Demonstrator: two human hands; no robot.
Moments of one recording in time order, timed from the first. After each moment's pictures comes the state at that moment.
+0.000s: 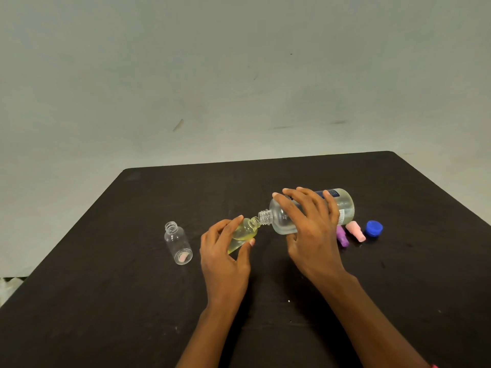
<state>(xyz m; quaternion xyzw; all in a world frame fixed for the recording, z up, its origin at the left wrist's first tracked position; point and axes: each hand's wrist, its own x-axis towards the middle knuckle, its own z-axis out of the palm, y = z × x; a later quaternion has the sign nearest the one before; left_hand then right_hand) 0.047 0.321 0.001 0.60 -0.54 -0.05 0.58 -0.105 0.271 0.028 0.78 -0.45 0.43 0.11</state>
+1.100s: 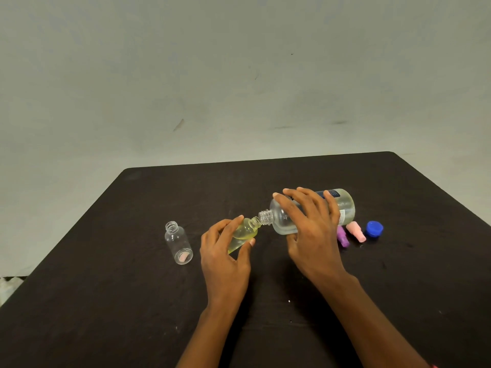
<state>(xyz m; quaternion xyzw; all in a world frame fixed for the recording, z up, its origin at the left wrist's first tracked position) 0.048 0.321 0.001 0.60 -0.54 -0.05 0.58 -0.105 0.272 0.027 0.78 -0.45 0.43 0.10</state>
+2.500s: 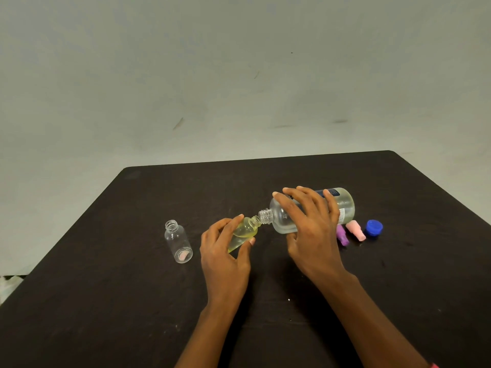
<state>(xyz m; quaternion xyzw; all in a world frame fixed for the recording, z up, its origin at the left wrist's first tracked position) 0.048 0.321 0.001 0.61 -0.54 -0.06 0.58 -0.105 0.271 0.027 0.77 -0.45 0.43 0.11</state>
